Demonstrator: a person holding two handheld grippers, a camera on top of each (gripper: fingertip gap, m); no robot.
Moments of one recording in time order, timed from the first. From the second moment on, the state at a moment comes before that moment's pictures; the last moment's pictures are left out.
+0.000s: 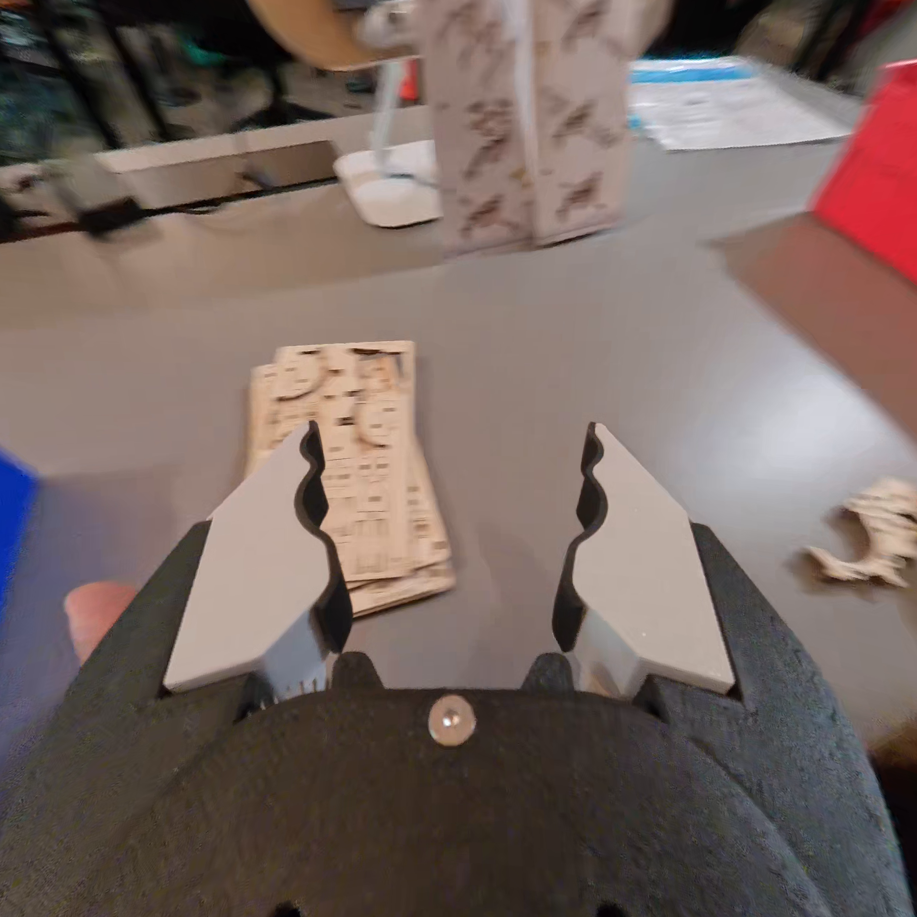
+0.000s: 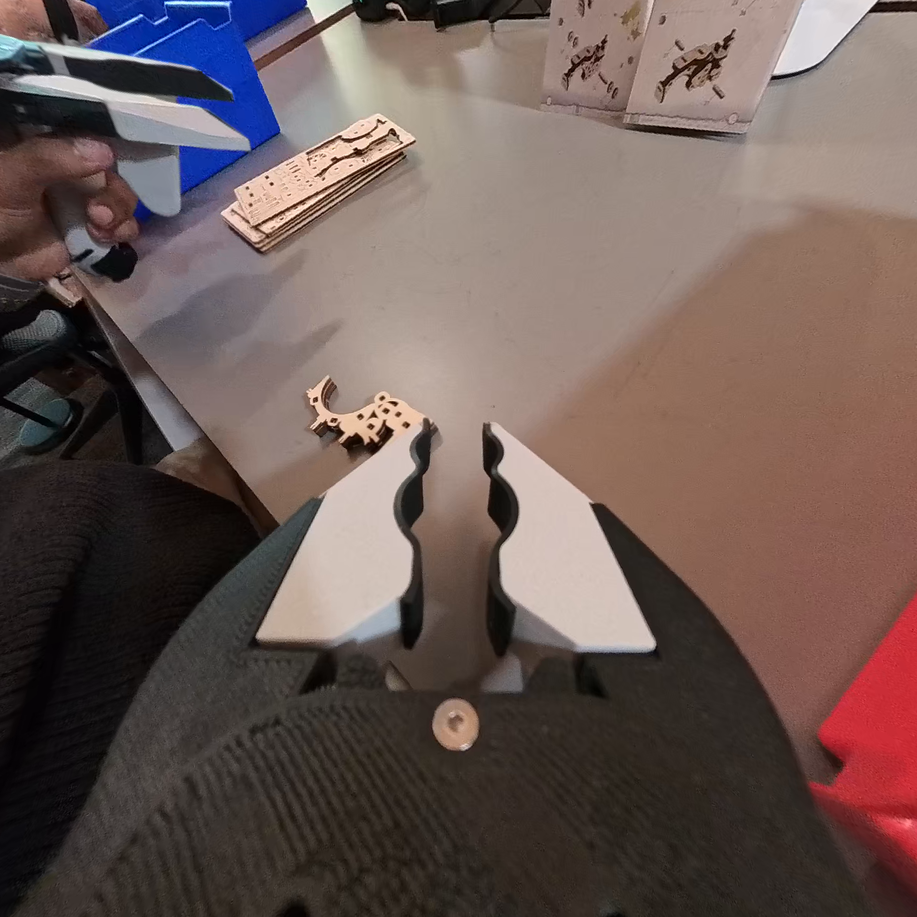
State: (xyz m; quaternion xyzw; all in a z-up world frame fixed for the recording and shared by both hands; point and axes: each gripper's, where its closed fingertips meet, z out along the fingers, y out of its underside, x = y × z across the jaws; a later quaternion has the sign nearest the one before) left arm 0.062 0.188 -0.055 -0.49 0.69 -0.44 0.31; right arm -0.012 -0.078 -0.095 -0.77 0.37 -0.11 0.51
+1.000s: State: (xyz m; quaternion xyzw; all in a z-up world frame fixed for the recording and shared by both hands) left arm -0.039 0.032 -0.123 -0.29 0.84 -0.44 0.08; right arm -0.026 -0.067 -0.098 -0.80 0.33 -0.14 0.49
